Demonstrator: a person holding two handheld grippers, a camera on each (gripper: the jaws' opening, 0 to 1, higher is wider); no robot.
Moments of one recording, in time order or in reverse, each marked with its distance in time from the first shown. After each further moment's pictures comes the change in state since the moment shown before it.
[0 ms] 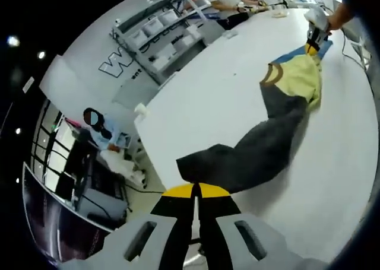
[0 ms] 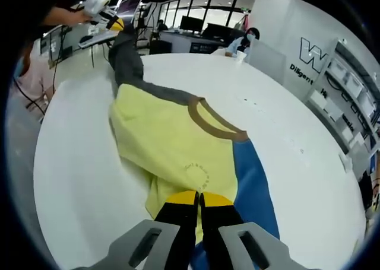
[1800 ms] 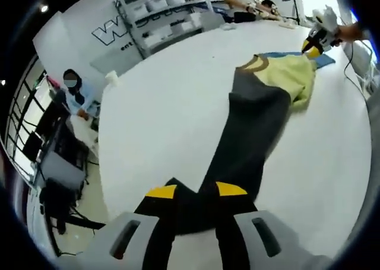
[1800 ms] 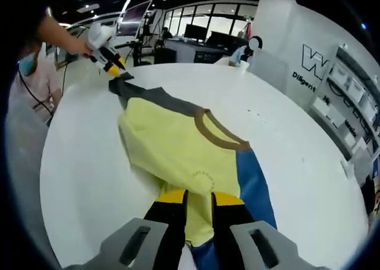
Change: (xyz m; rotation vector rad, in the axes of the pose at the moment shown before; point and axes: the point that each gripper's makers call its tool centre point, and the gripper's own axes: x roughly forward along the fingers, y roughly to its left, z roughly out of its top) left arm 0.046 -0.114 -0.025 -0.325 0.096 -0.169; right arm -0.017 0.011 0.015 -0.017 -0.081 0.037
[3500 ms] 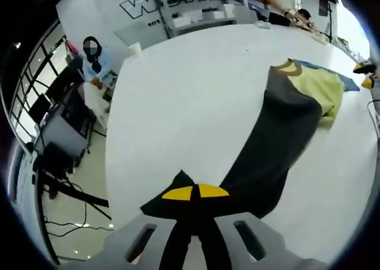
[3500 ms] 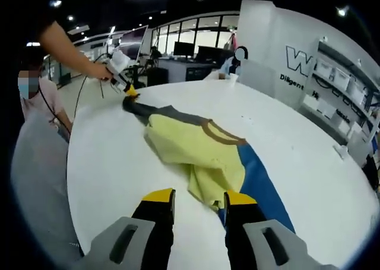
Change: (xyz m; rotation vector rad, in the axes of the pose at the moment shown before) left arm -0.001 0.033 -0.016 -0.190 0.059 0.090; right arm -0.073 0.034 -0.015 0.124 -0.104 -0.030
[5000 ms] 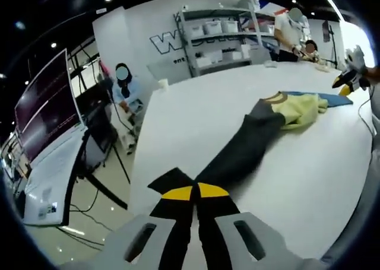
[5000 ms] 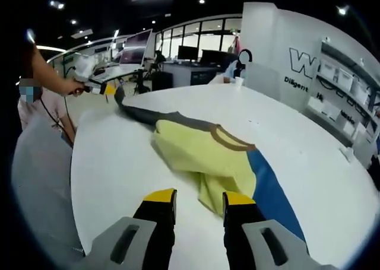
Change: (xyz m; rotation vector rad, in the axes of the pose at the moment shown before) left arm -0.103 -0.029 -0.048 -0.101 -0.269 0.131; right arm 0.011 0.016 0.011 -0.002 -0.030 0.040
